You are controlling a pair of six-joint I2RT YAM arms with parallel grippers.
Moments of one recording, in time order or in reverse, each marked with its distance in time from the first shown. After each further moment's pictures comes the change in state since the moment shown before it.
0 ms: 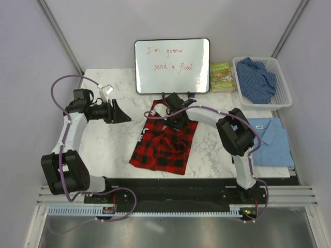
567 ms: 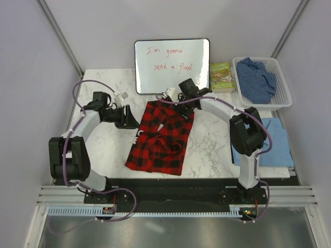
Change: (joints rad) left arm -0.134 0.116 -0.071 0.107 -0.152 -0.133; right arm -0.124 -0.068 0.082 -0.019 -0.052 -0.031
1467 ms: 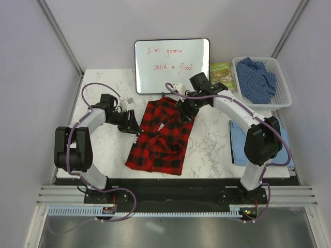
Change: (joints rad) left arm -0.063 0.129 -0.006 0.013 -0.104 0.001; right arm -0.057 -0.194 0.001 -0.203 -0.330 0.079
